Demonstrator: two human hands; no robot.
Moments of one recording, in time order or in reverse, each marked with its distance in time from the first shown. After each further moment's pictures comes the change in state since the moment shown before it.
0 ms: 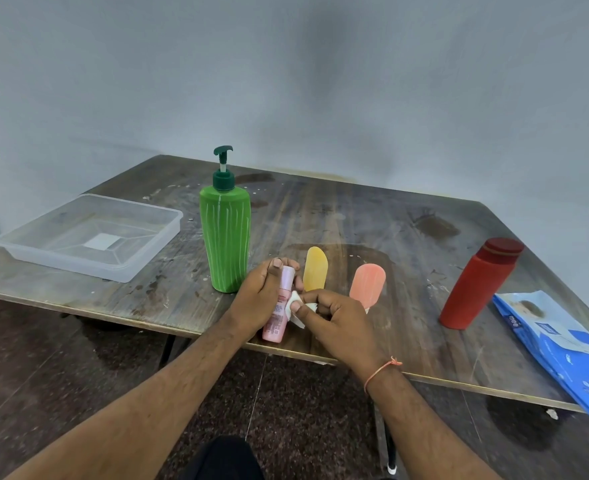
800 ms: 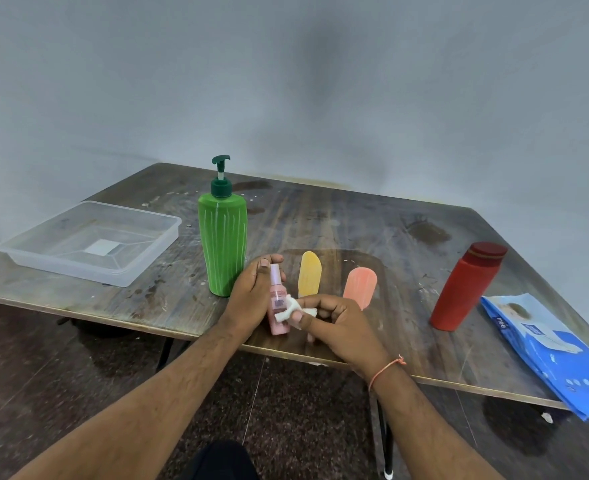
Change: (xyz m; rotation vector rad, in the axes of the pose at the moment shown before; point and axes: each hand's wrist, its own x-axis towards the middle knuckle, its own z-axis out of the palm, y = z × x) left_hand 0.009 -0.008 -0.001 -0.013 0.194 0.015; right_hand -0.006 -0.009 -0.015 0.353 -0.135 0.070
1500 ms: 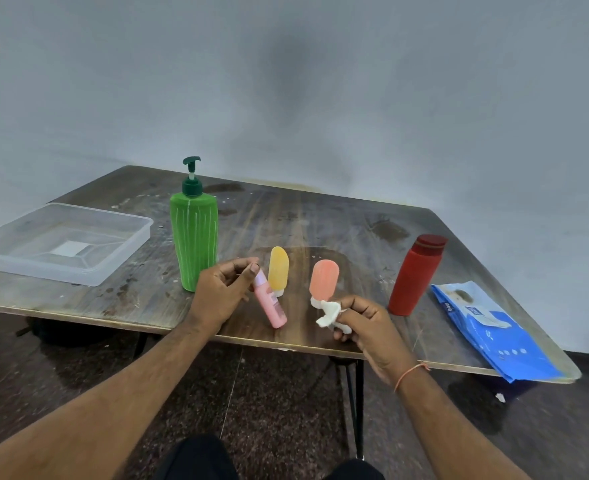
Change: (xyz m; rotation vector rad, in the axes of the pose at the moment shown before) left_hand -0.017 0.010 -0.007 0.015 -0.015 0.130; right_hand -0.058 -0.002 -0.069 0.176 0.213 0.133
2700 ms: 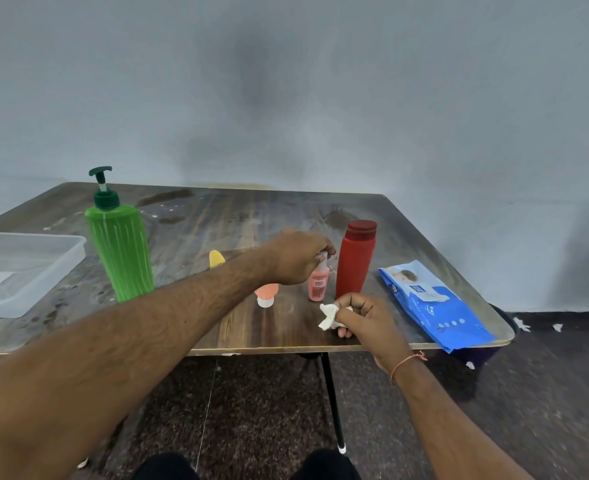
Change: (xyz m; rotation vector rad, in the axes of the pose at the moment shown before) left_hand 0.059 0.077 0.196 1.092 -0.840 0.603; right_hand -0.020 0.004 -0.096 -0.246 0.162 -0.021
